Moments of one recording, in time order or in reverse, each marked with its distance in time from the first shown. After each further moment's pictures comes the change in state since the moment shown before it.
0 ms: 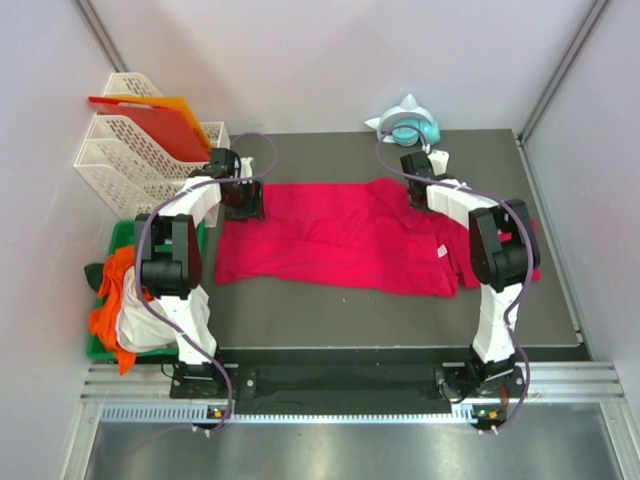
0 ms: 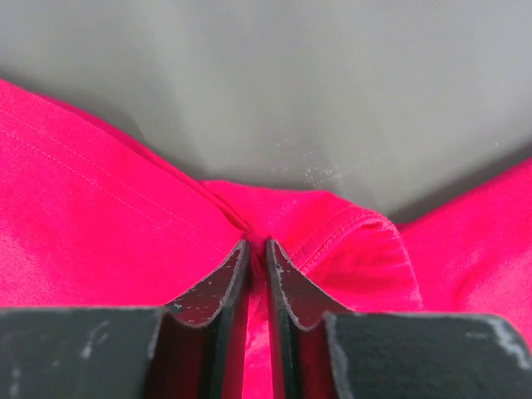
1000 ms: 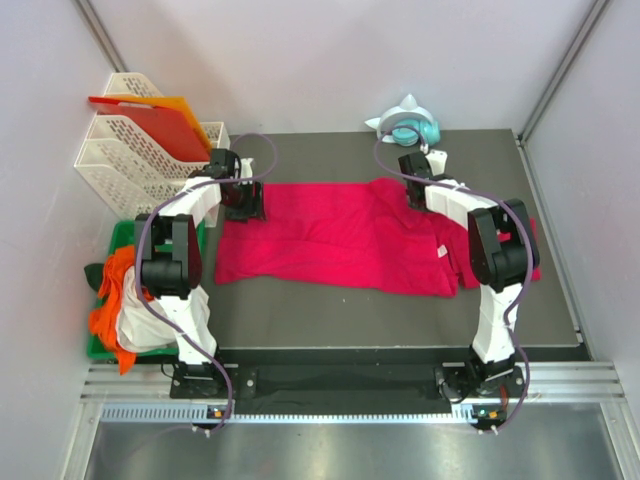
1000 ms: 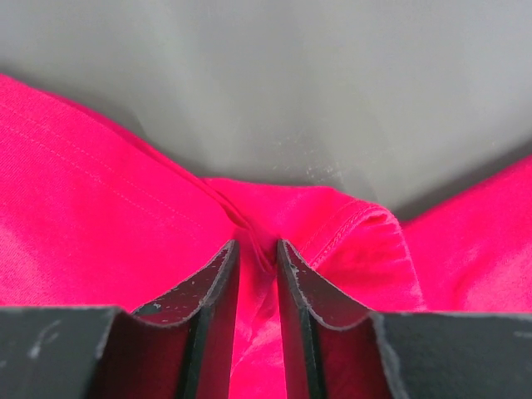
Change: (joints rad) left arm 0.000 0.000 -0.006 0.001 0.007 0.000; right arm 0.009 0.000 0.002 -0.003 0.017 -0.006
